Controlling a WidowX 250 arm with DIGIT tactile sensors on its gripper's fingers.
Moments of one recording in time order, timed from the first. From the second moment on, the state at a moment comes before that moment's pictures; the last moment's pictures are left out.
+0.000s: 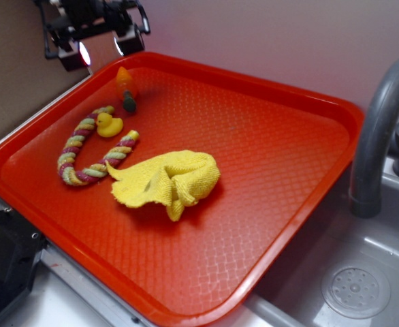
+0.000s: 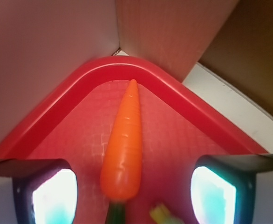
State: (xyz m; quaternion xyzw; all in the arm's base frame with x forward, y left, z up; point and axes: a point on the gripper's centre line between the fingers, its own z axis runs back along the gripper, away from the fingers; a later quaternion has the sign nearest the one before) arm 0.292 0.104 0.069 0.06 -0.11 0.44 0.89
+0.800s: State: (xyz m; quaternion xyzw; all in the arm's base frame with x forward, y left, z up) arm 0.303 0.091 0.018 0.04 -0.05 0.41 0.91
